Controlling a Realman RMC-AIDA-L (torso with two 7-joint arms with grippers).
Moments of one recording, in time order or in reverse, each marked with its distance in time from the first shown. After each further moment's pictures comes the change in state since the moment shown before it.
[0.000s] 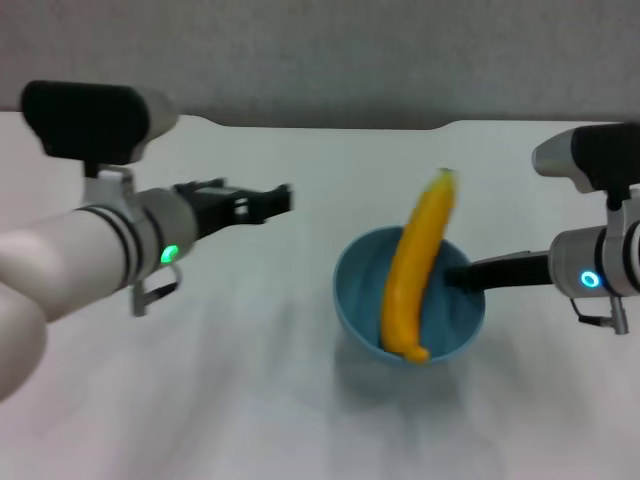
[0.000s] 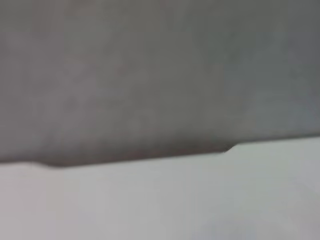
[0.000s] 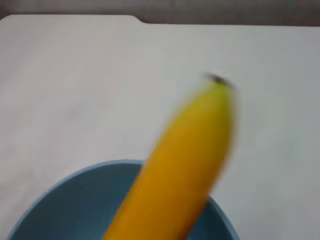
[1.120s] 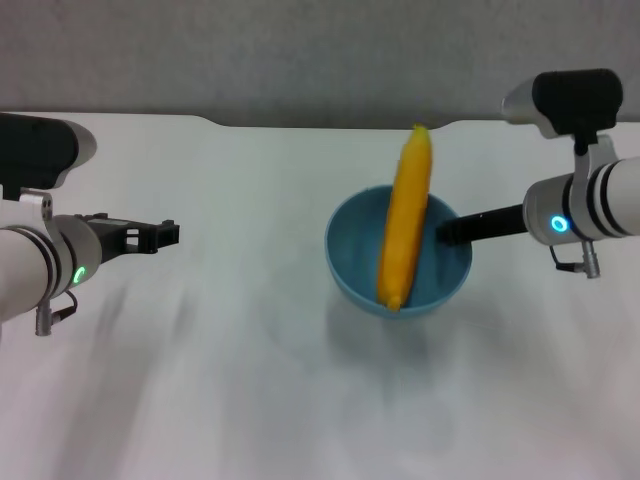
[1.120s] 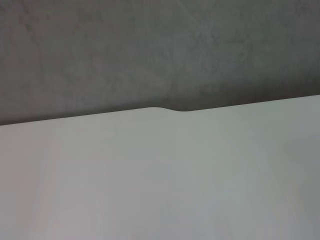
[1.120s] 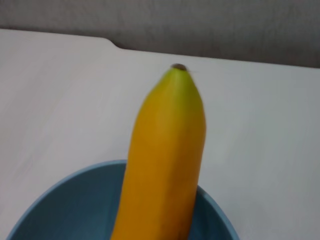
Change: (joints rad) left arm 0.028 -0.013 -0.161 0.091 0.218 0.155 0.000; right arm 0.252 0.010 0.213 0.263 -0.171 0.068 -0.006
